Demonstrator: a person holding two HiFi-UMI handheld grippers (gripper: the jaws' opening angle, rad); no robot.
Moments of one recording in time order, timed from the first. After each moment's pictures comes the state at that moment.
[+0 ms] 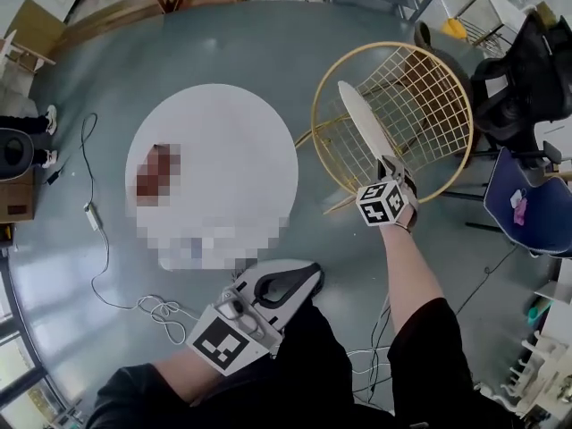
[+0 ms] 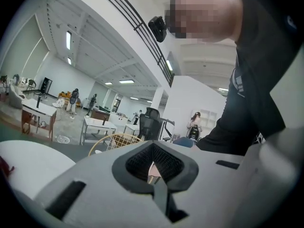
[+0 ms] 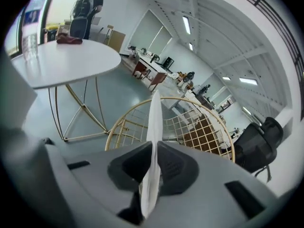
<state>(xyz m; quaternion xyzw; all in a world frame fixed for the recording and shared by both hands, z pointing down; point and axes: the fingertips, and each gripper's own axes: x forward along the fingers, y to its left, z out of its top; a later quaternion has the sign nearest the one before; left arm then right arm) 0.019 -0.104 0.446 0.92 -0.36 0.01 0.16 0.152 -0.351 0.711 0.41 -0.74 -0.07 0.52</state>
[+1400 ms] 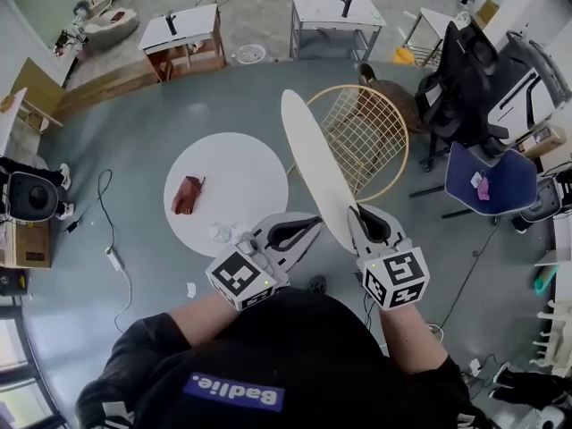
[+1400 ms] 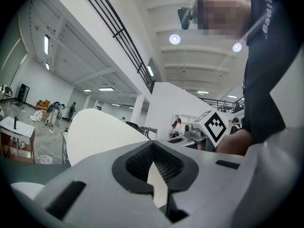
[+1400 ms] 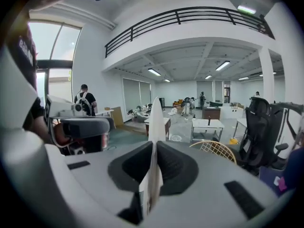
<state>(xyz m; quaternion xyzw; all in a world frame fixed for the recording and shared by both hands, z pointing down) 0.030 -0.059 0.263 0.95 -0.29 -0.04 0.09 0.089 -0.096 0.298 0.42 -0.88 0.11 0.17</state>
